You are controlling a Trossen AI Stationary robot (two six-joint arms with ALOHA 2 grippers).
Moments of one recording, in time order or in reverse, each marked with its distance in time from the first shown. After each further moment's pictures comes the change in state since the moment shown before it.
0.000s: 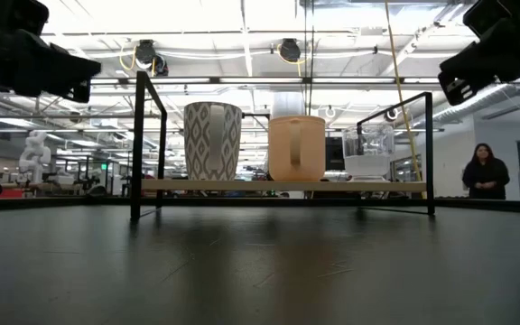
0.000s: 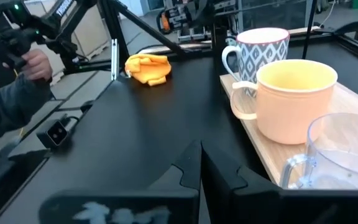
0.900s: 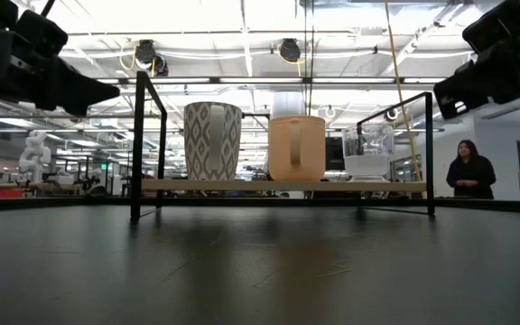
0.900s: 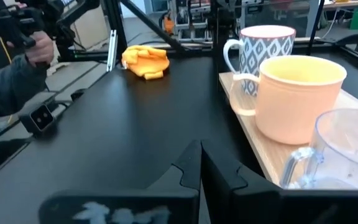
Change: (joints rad) left arm 0.236 -0.223 0.000 -0.248 -0.012 -0.067; right arm 0.000 0.000 -0.126 0.148 0.001 -0.085
